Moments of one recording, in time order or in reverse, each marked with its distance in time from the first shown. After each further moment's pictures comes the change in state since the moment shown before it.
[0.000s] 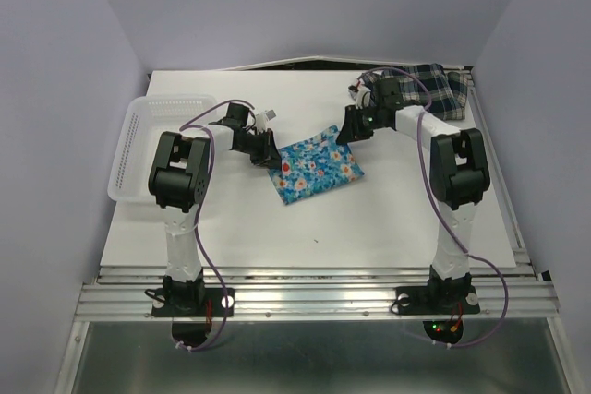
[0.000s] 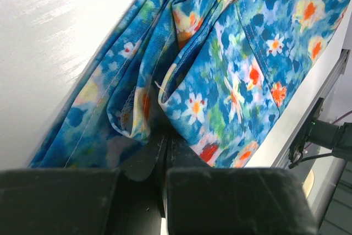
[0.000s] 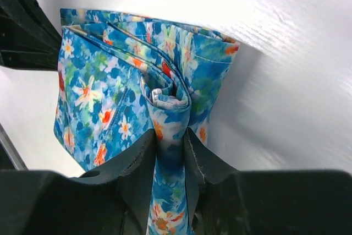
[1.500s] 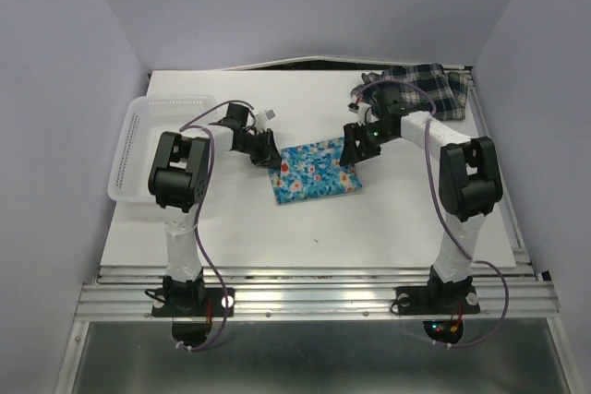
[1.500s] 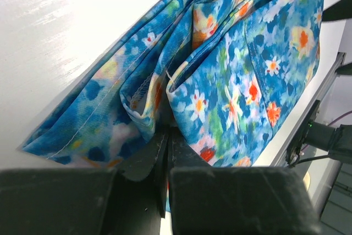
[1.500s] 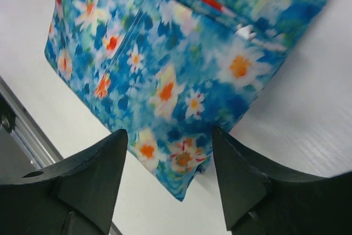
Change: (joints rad) left arm 0.002 0.000 -0.008 0.018 0.003 -0.021; right arm 0.015 -0.140 -0.132 -0.253 0.004 -0.148
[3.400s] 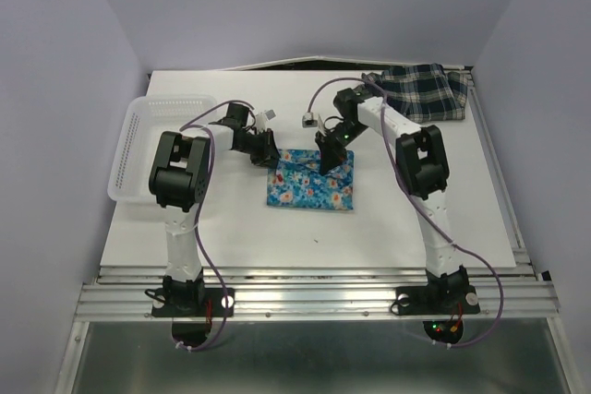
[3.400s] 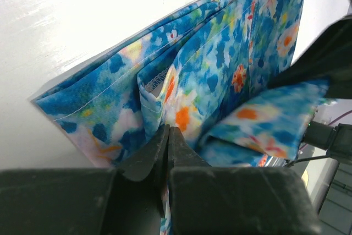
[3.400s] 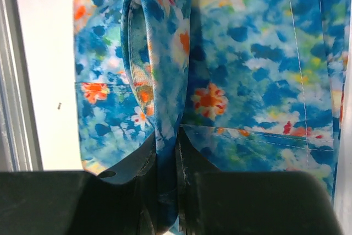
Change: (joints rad) left arm 0.000 0.008 0.013 -0.014 0.005 0.001; right arm 0.153 0.422 0.600 -0.570 -0.211 -0.780
